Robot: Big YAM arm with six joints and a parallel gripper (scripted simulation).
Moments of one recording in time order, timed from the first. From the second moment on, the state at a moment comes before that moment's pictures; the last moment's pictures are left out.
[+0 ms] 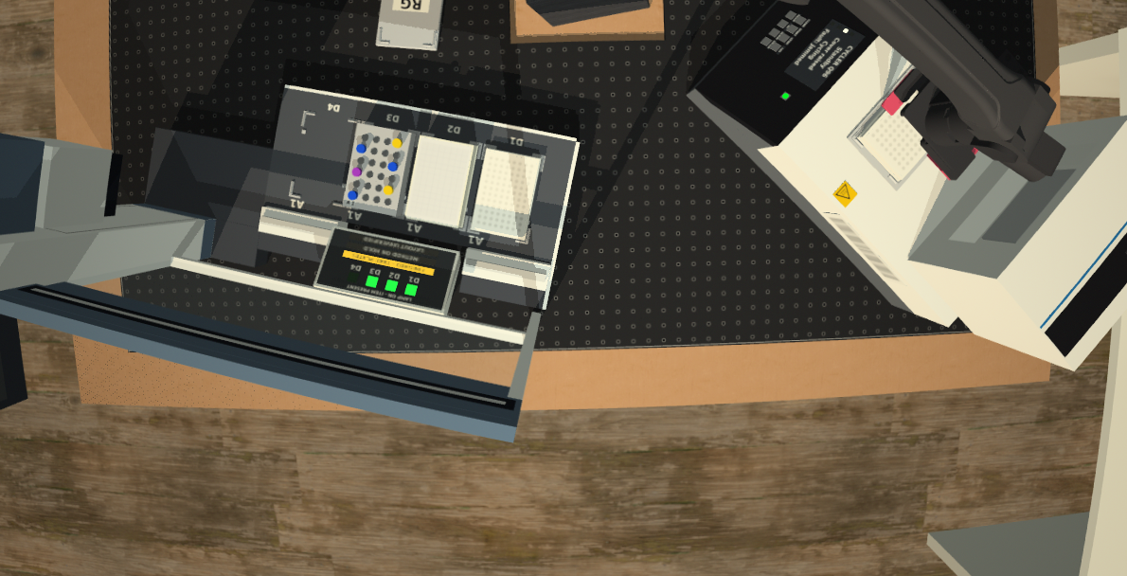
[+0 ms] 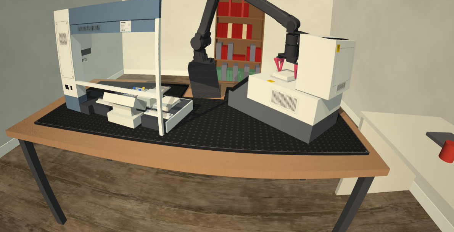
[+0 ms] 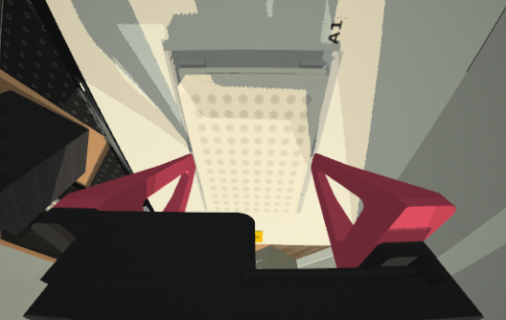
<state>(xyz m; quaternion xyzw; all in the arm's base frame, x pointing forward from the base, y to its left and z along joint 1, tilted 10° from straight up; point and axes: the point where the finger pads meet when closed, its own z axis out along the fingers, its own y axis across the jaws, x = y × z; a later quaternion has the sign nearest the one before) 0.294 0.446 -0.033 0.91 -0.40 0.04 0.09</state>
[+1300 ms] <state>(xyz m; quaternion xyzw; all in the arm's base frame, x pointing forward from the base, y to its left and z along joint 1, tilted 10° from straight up) 0.293 0.445 -0.035 0.91 -0.40 0.04 0.09</state>
